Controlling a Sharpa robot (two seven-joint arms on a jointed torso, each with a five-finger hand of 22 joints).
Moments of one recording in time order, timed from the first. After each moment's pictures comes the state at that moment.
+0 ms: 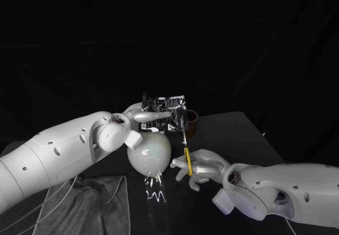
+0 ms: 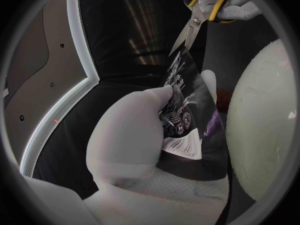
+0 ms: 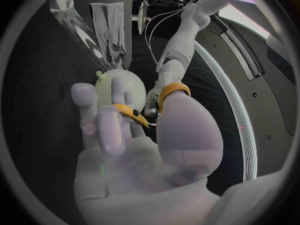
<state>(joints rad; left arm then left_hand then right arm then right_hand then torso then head) 1.33 -0.36 -0.04 1.11 -0.16 0.09 0.02 1.46 -0.07 0.60 0.14 0.04 0.95 0.14 0.39 0.32 1.33 0.07 0.08 0.07 1.22 0.01 0.94 0.70 0.17 1.03 0.09 0.90 0.44 1.09 -1.16 -0.19 2.01 -0.38 -0.53 0.14 1.06 -0.20 -0.20 0.30 0.06 0.82 0.08 0.14 0.57 1.28 0.11 0.07 0.43 1.46 0.03 1.38 1.19 0.14 1.20 0.13 0.80 1.27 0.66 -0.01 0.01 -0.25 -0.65</state>
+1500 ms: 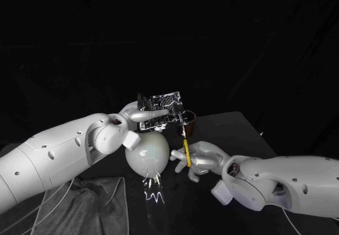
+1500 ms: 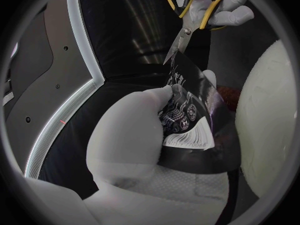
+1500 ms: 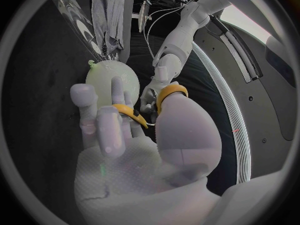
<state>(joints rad) 1.33 -0.37 -0.04 1.14 -0.17 0.06 0.08 1.45 -0.07 0.60 0.14 0.04 0.94 0.14 0.39 0.33 1.33 0.07 0.08 0.08 1.23 0.01 0.95 0.70 0.17 1.03 0.09 0.91 0.45 1.13 -1.17 -0.19 2.00 -0.40 -0.53 0.14 1.07 -0.13 -0.17 0.30 0.05 0.81 0.12 0.18 0.56 1.29 0.11 0.06 0.41 1.46 0.03 1.39 1.19 0.13 1.20 0.13 0.82 1.28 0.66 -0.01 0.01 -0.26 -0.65</state>
